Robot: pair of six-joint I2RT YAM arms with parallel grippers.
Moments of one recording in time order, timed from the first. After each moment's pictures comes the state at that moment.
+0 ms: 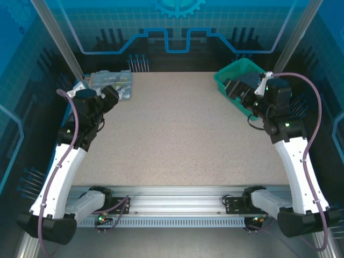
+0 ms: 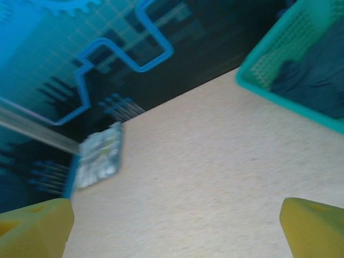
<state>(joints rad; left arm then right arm) -0.13 0.99 1.12 -0.58 -0.28 -0.68 0.14 1.04 1.28 -0.66 -0.10 0.59</state>
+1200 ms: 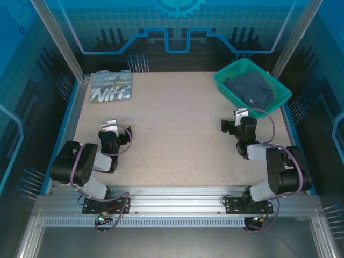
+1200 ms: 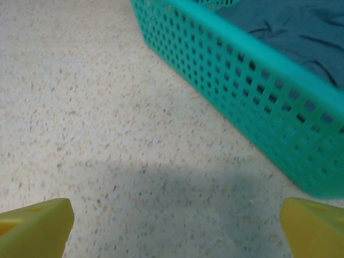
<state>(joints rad) -0.06 1.58 0.22 1.01 -0.23 -0.14 0.06 1.48 0.43 0.58 0.09 -0.02</state>
